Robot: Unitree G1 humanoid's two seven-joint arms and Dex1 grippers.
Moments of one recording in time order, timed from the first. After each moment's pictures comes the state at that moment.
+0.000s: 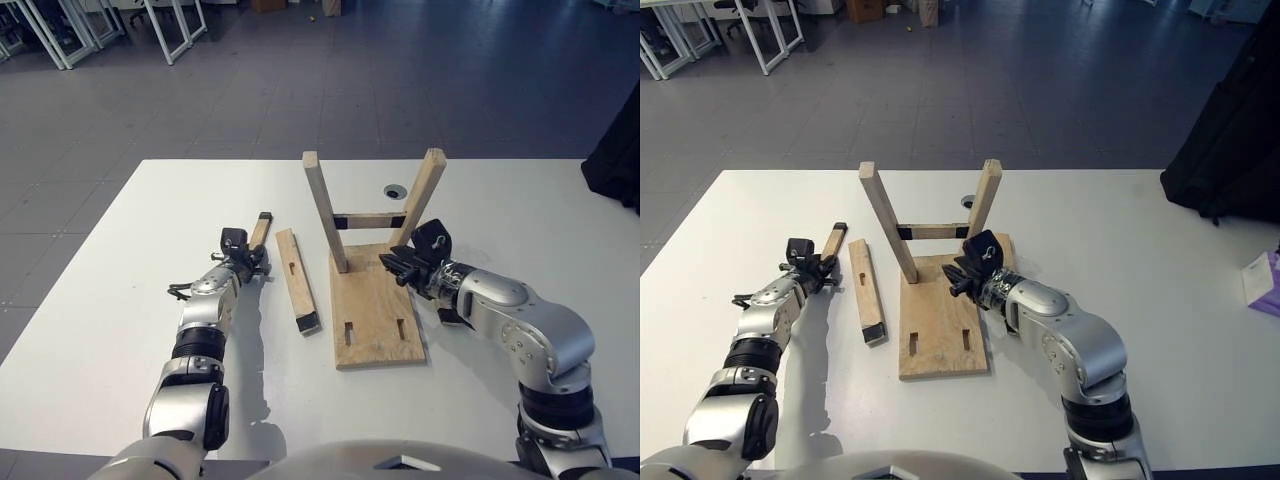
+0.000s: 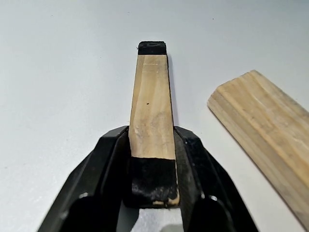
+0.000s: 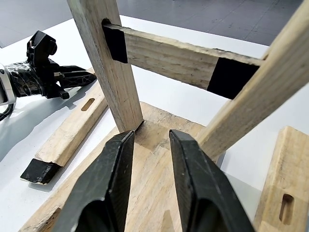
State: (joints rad) left arm -0.38 0.26 0.17 0.69 -0.14 0.18 -0.26; right arm -0.25 -0.28 0.14 -0.61 0.41 1.17 0.24
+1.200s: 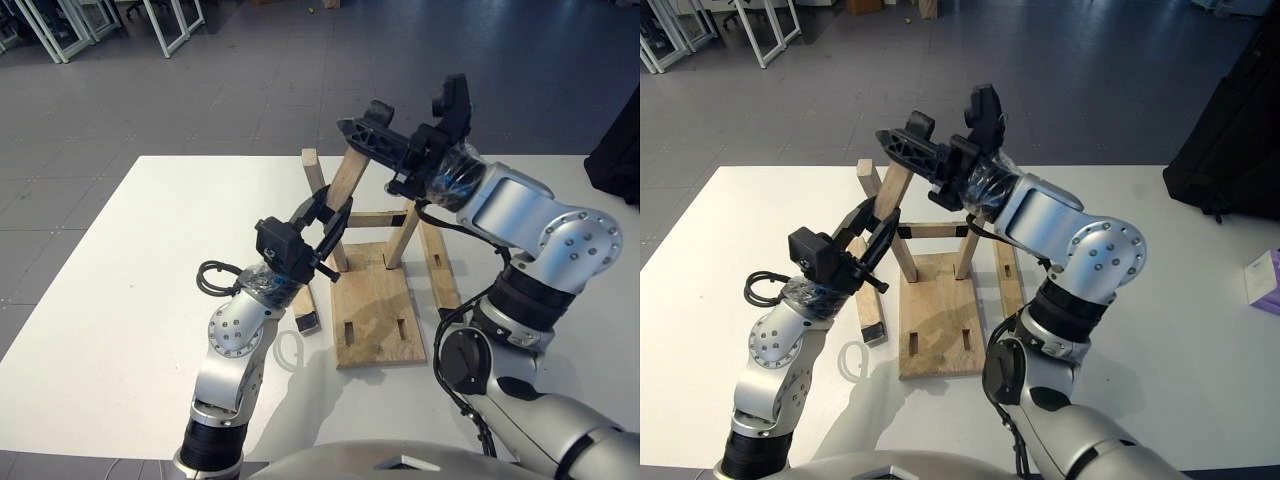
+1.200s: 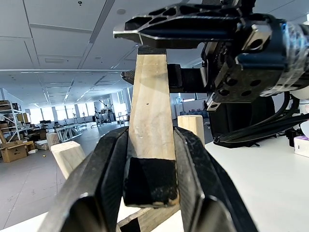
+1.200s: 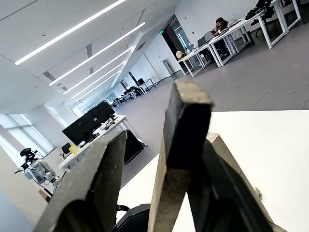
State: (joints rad) left arm 0.03 0.16 -0.16 -0.52 -0.17 0.03 -0.36; right arm -0.81 0.10 -0.48 -0.30 1.06 1.43 0.03
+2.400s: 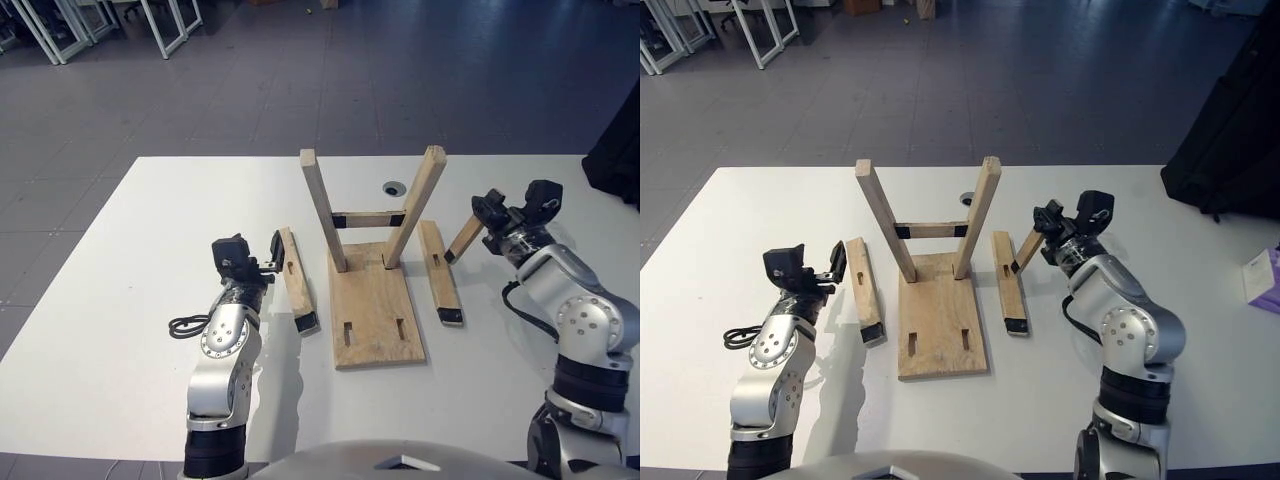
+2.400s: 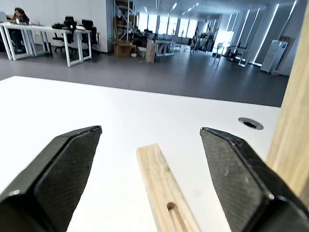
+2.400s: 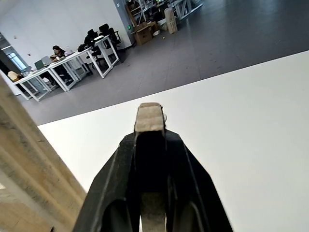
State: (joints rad) left arm 0.11 0.05 0.03 -0.38 -0.15 0.35 0.03; right arm -0.27 -0.28 -0.23 -0.29 0.68 0.77 -0.02
